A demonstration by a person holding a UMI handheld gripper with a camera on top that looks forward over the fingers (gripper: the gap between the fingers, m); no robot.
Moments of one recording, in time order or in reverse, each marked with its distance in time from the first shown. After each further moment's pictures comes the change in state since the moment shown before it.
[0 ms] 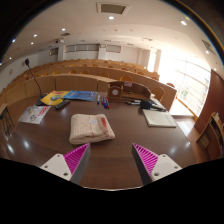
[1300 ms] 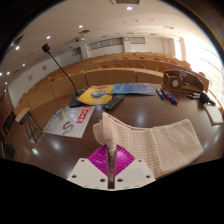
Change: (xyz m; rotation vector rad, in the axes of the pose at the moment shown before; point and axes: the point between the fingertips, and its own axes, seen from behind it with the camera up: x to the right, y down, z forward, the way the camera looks) arm -0.299 -0.020 0.122 -0.069 -0.377 0.060
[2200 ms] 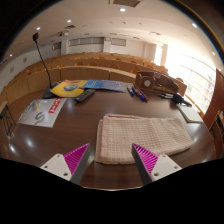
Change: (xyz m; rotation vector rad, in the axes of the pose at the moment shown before) arm 0.080 0.032 -0.027 -0.001 0.339 -0.047
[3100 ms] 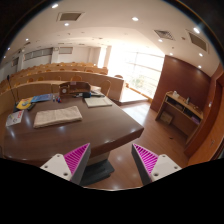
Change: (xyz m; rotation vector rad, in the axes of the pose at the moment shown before) arm 0.332 0.142 -0.453 0.044 0.509 0.235
